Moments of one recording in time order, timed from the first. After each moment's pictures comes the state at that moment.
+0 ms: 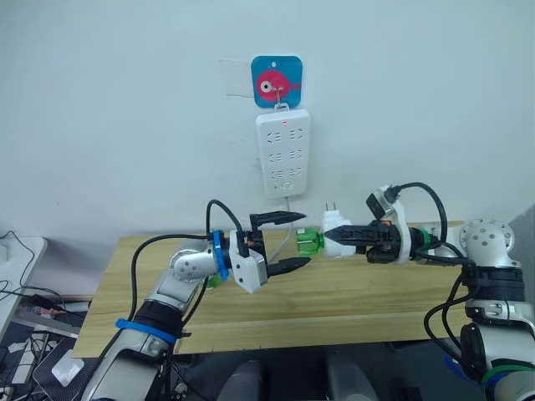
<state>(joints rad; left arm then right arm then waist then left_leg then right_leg) -0.45 0.43 -0.26 0.32 0.05 -0.97 -0.84 -0.61 -0.51 -0.18 0.20 1.17 1.61 0.75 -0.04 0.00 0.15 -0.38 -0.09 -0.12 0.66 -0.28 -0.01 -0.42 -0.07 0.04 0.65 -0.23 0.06</state>
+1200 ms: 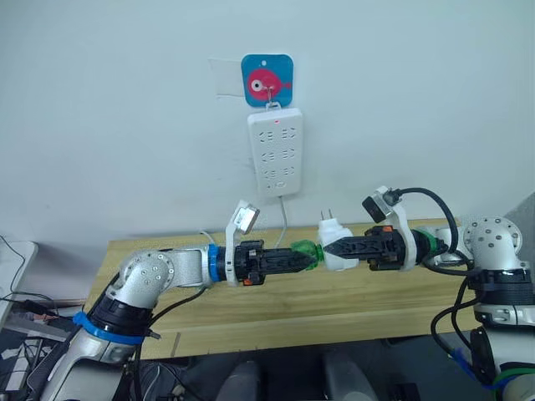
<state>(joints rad) -0.44 0.62 -0.18 -0.07 -1.53 1.13 -0.66 -0.60 -0.56 -0.10 0.06 1.24 1.60 0.82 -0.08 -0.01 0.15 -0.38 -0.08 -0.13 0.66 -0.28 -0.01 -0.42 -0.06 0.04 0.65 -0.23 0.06</state>
